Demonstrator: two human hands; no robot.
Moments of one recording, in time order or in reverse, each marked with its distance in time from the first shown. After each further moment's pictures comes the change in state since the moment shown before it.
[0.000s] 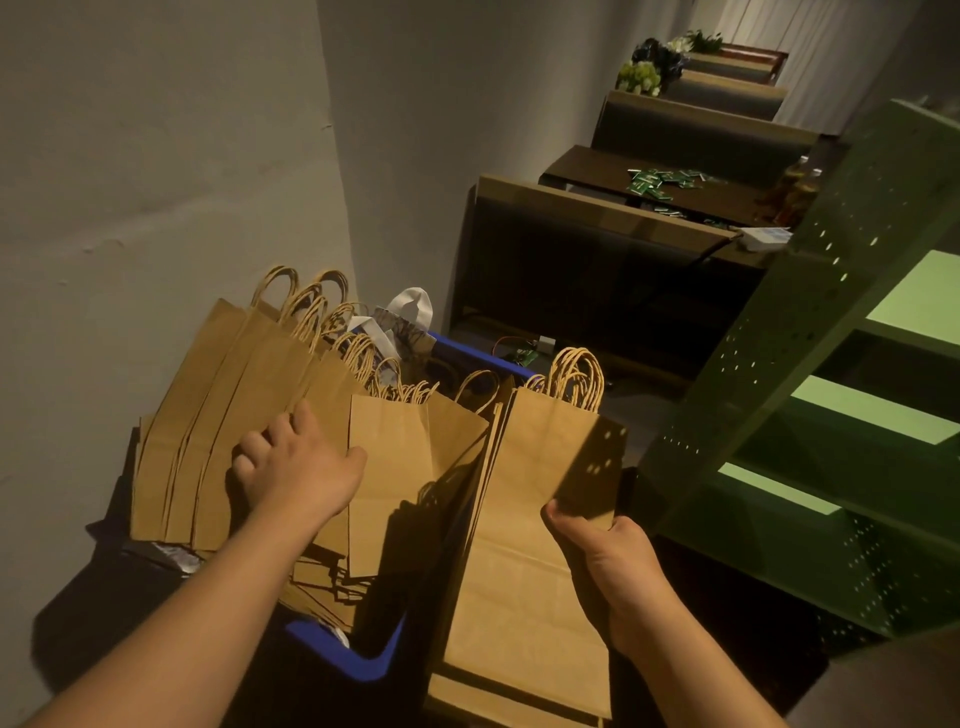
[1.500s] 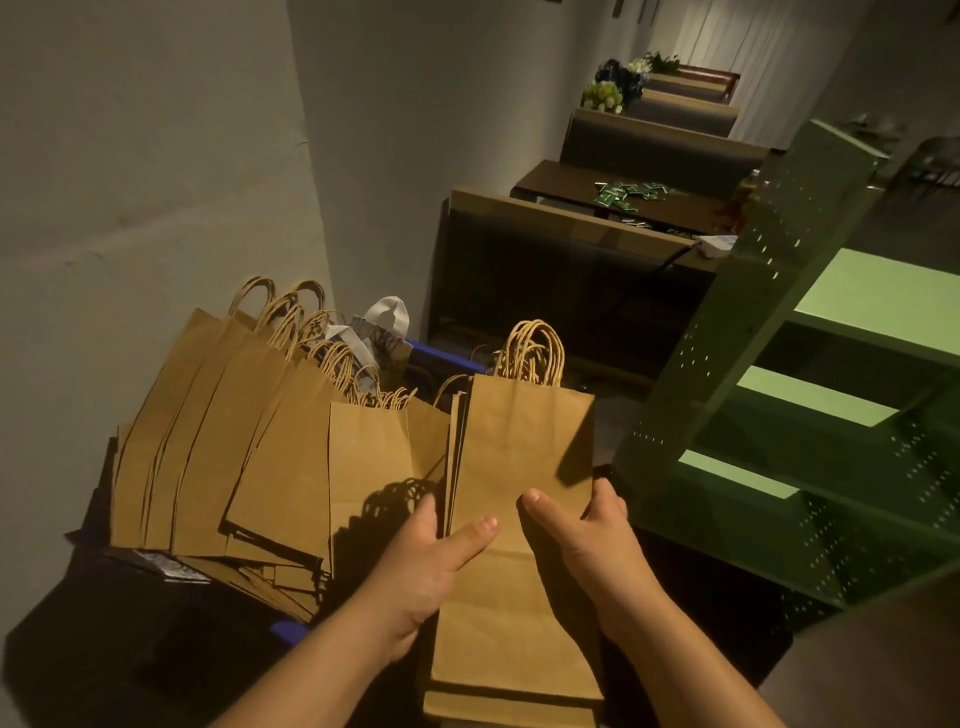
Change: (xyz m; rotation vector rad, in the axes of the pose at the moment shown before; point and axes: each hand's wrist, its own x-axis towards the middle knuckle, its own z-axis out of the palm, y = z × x) left_hand -0.127 0.049 0.034 -1.268 -0.757 0.143; right_hand -0.019 -0.009 -0.002 -0.345 0.072 -0.138
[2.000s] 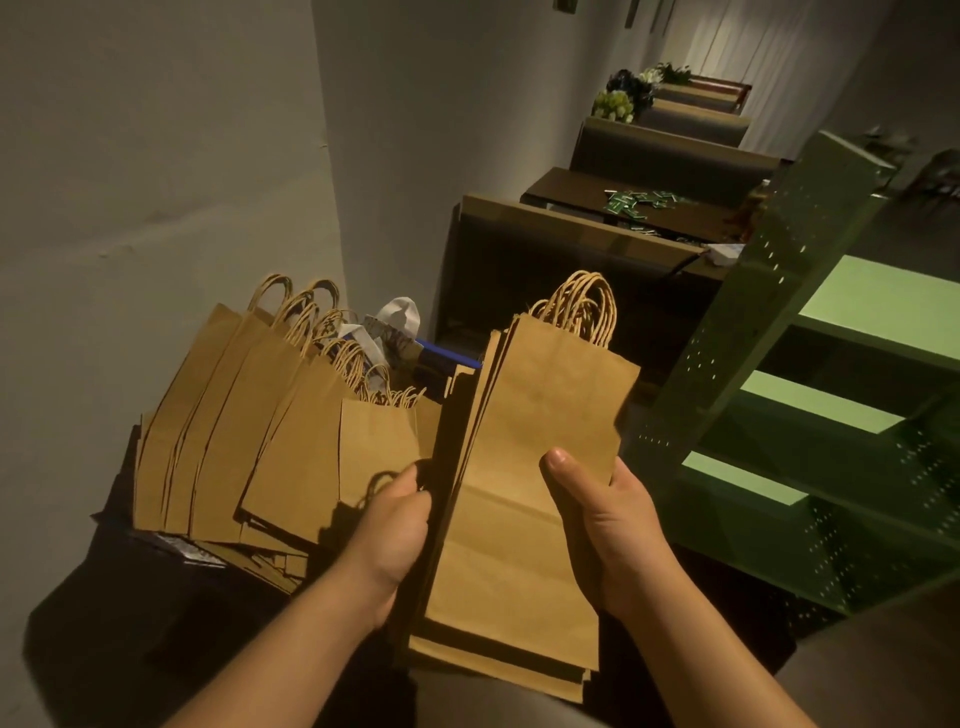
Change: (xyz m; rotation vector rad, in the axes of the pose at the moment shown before) left_hand 0.000 0.017 -0.034 -0.031 0.090 -0.075; right_hand -0.014 -0.030 -0.002 0.490 -0.031 -0.094
